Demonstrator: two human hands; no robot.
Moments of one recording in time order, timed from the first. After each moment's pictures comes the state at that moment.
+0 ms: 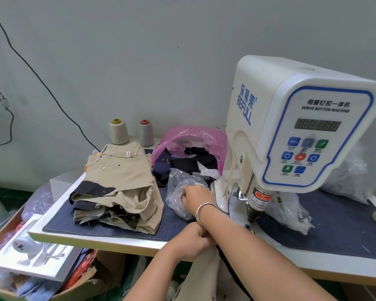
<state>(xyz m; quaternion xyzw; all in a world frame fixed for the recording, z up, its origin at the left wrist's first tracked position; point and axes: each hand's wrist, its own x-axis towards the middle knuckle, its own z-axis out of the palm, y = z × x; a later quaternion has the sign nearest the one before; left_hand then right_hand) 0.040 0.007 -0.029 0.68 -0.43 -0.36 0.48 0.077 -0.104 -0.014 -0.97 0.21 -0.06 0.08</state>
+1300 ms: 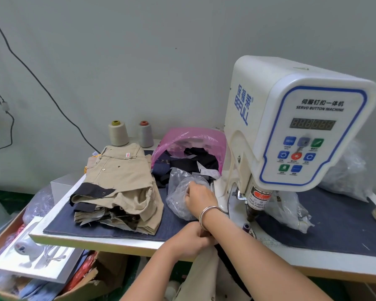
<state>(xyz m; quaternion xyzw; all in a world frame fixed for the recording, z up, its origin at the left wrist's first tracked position) 0.046 0.007 -0.037 0.68 -0.43 -0.37 0.47 0.062 -0.103 -0.006 -0.95 0.23 -0.11 0.18</state>
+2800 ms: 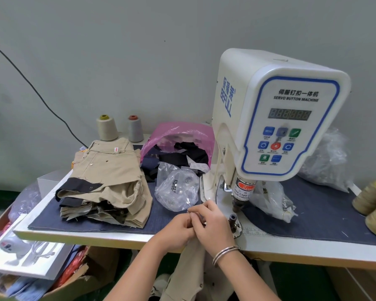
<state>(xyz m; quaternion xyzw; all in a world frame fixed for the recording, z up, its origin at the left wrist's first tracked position) 0.042 0.008 -0.033 0.66 -0.44 -0.36 0.50 -0.050 -0.084 -0.026 -0.88 0.19 -0.29 0.33</state>
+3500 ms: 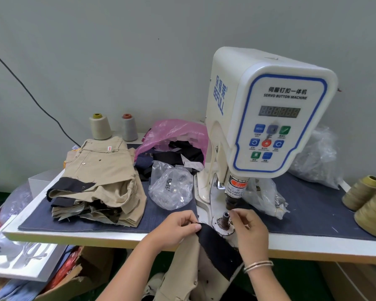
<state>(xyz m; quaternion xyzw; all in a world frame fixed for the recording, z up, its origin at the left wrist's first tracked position) 0.045 0.008 -0.042 0.67 -0.42 -0.36 0.50 -0.112 -0.119 -0.021 -0.71 0.31 -0.42 0.48</state>
